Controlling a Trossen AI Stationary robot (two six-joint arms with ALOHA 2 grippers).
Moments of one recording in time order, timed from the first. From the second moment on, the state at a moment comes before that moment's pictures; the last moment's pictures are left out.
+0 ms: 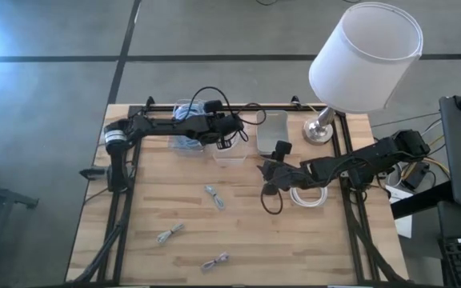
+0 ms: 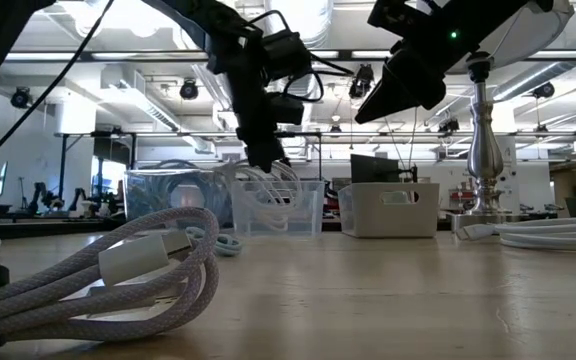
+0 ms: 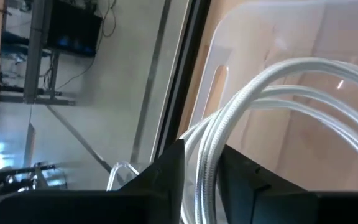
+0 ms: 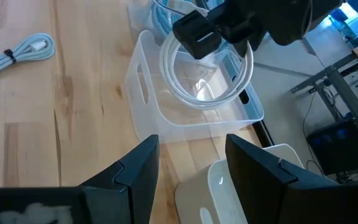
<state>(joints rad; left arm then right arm) 0.29 1.87 1.45 -0.56 -0.69 0.30 0.20 1.41 0.86 -0.20 0.72 -0.03</state>
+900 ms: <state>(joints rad) 0.29 1.87 1.45 -0.47 -0.49 0.38 0.20 1.41 0.86 -0.21 0.69 -0.02</state>
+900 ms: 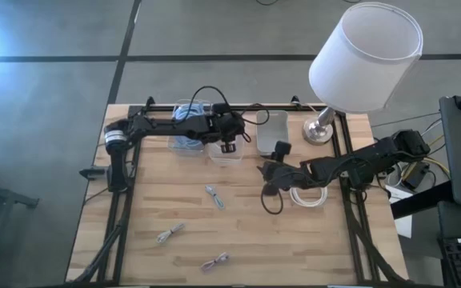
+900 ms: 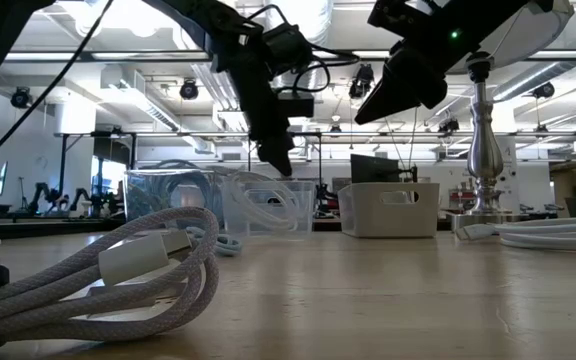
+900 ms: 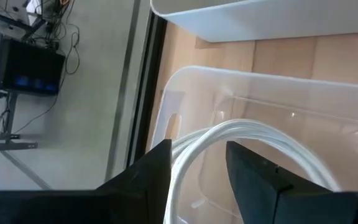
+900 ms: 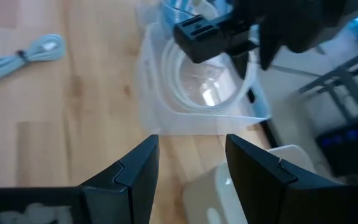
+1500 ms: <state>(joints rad) 0.21 1.71 1.45 -0.62 -0.49 0.24 0.20 1.31 0.87 -0.86 0.56 0.64</state>
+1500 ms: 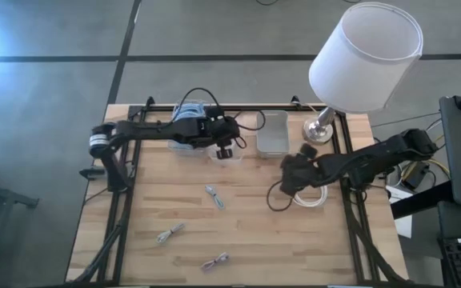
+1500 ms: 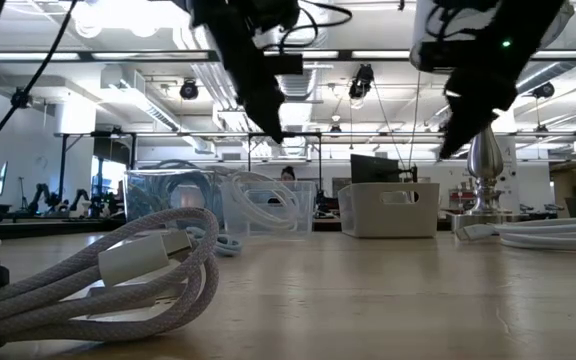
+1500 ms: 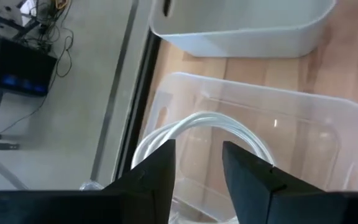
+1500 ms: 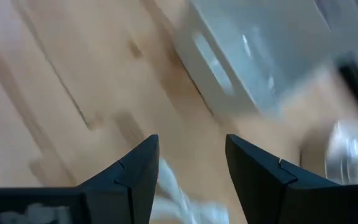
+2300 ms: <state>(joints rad) 0.21 1.60 1.21 -0.45 -0.47 0.16 0.23 1.20 0.59 -0.96 0.16 0.90</state>
